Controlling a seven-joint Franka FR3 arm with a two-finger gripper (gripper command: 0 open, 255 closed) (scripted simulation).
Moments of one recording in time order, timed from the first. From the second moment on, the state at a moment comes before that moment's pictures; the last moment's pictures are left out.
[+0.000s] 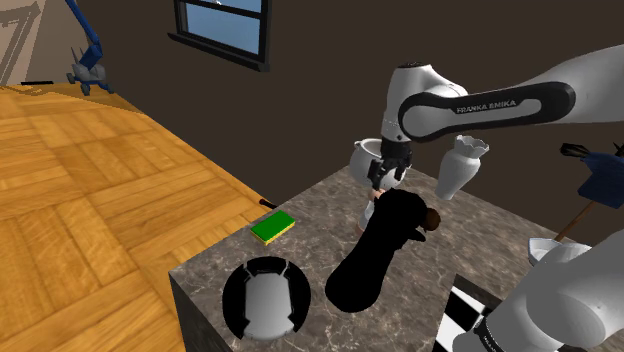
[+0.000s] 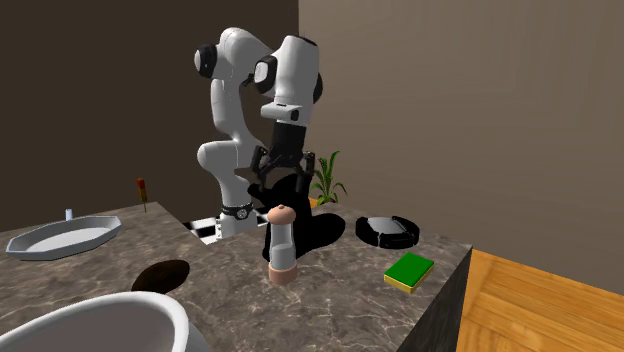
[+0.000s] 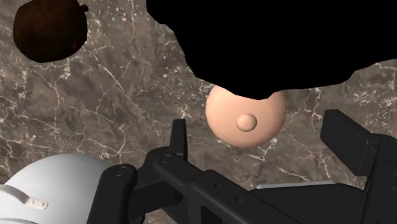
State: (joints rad) arm -0.03 -0.30 0.07 -2.33 -0.14 1.95 0.23
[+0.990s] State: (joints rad) arm -0.04 -0.17 0.07 -2.36 -0.17 2.12 0.26
